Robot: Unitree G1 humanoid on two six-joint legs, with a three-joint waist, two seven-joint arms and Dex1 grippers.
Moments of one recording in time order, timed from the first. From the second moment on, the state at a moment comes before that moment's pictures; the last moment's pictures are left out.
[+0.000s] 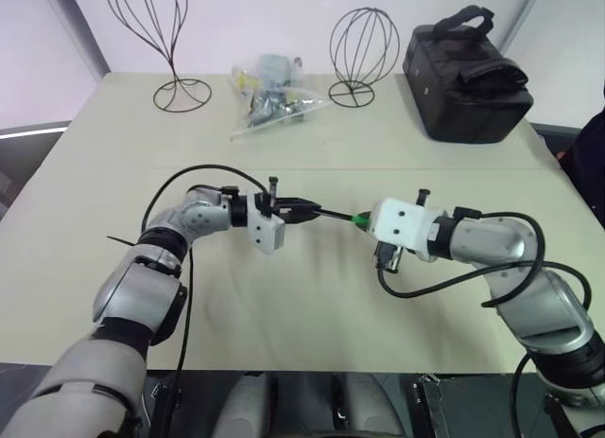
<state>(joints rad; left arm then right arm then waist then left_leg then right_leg) -1.04 0.39 -0.35 1.26 0.42 -1.43 -0.59 -0.39 -0.76 0.20 -0.61 -0.13 0.65 0.89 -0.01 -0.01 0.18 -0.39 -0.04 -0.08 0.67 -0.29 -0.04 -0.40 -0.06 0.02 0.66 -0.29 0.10</state>
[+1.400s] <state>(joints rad) -0.80 0.37 -0.16 0.88 -0.09 -0.56 -1.11 -0.08 -0.74 -0.07 -0.84 0.04 0.84 0.70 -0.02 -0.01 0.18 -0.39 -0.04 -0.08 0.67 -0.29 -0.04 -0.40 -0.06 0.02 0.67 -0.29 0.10</state>
